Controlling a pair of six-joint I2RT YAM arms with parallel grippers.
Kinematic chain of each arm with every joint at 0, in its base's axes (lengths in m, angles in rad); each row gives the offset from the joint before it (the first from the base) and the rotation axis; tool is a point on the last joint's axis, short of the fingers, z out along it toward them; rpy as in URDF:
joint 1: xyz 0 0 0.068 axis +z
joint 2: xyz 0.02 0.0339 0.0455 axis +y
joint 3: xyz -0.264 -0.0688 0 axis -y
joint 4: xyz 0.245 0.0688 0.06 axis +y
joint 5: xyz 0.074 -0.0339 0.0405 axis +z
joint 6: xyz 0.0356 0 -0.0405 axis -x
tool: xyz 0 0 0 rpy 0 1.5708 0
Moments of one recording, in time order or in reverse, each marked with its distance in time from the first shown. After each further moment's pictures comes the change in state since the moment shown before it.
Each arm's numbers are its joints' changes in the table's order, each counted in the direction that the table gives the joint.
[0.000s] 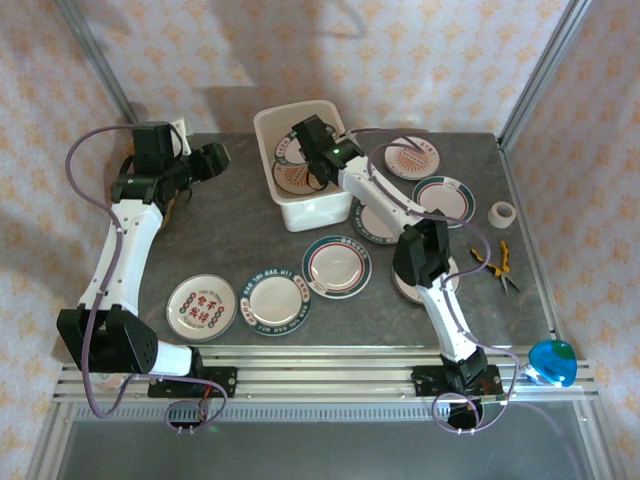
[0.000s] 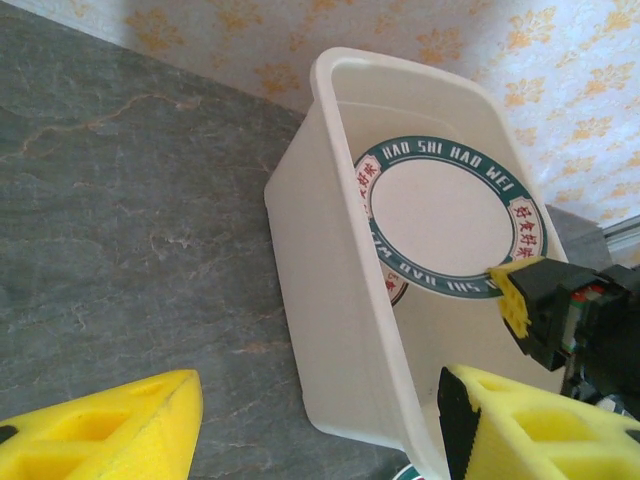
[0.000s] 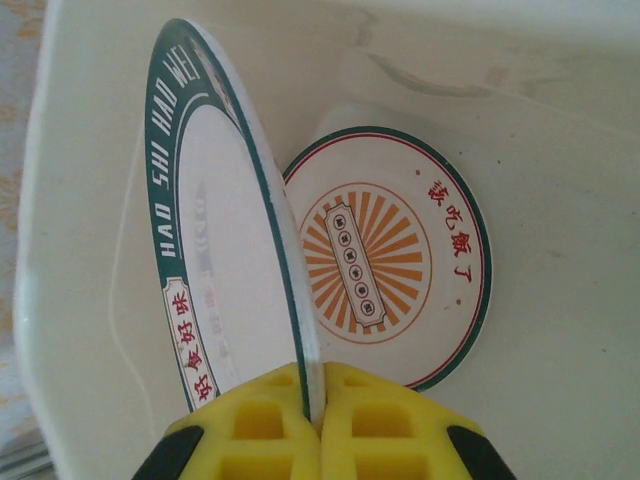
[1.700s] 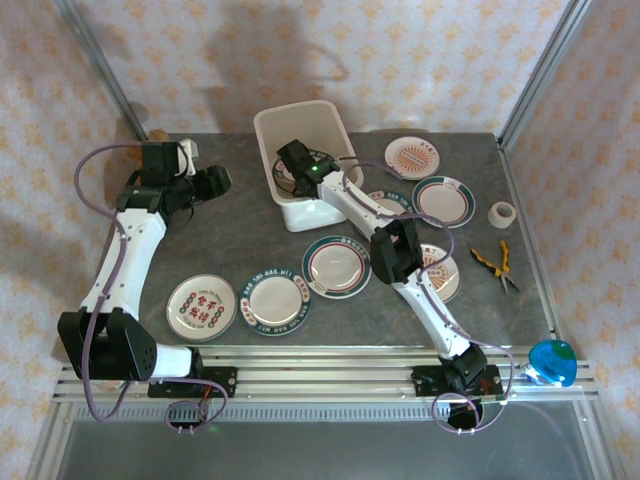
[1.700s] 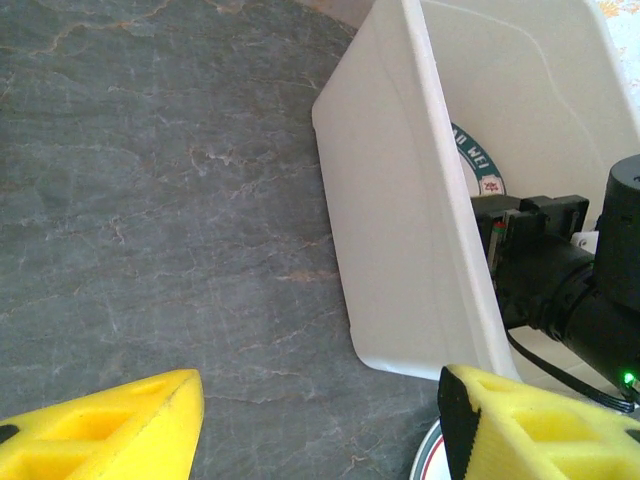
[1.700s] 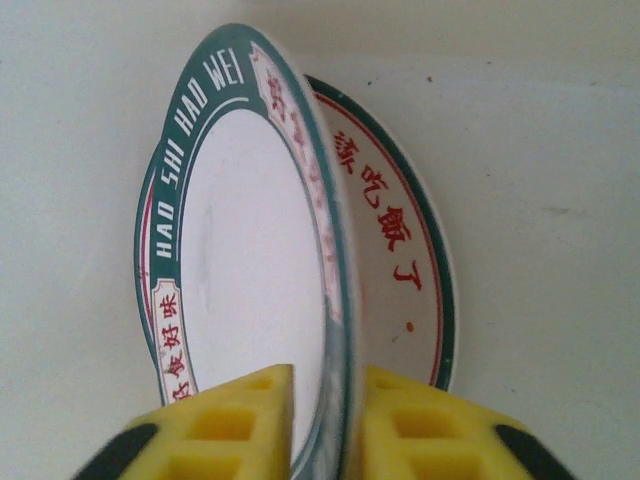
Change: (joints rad) left arm 0.000 -0.044 -0.131 0.047 0.027 -0.026; right arm 0.029 0.275 0.170 0.020 -0.053 -0.216
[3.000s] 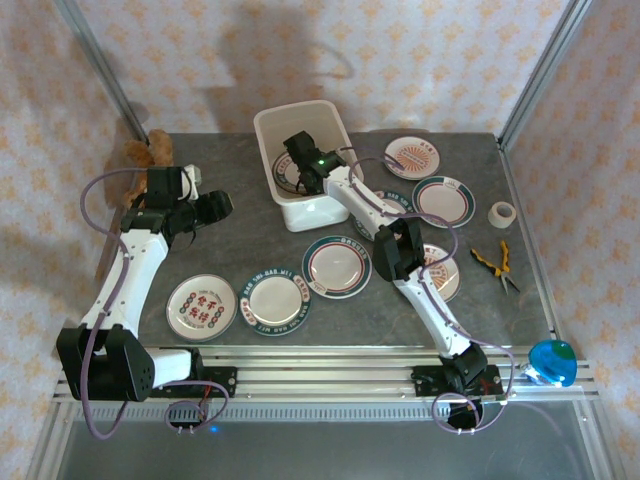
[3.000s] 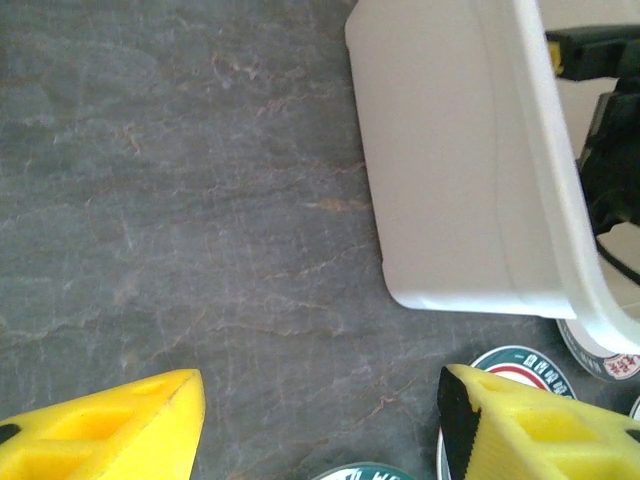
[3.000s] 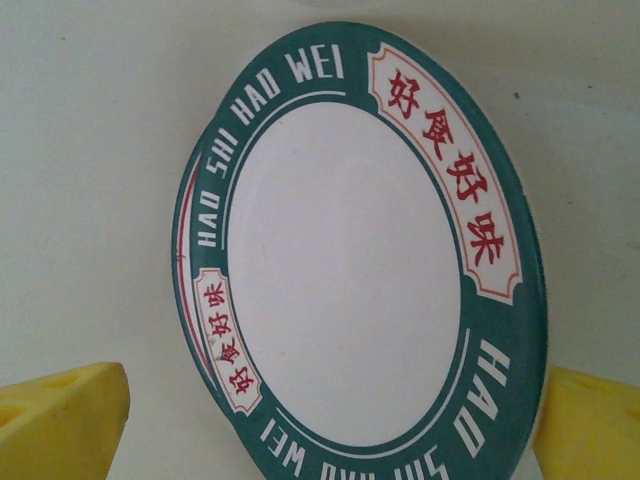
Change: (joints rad) left arm 0.000 -0.097 -0.196 -0.033 -0.005 0.002; right arm -0.038 0.016 0.063 -0.010 0.082 0.111
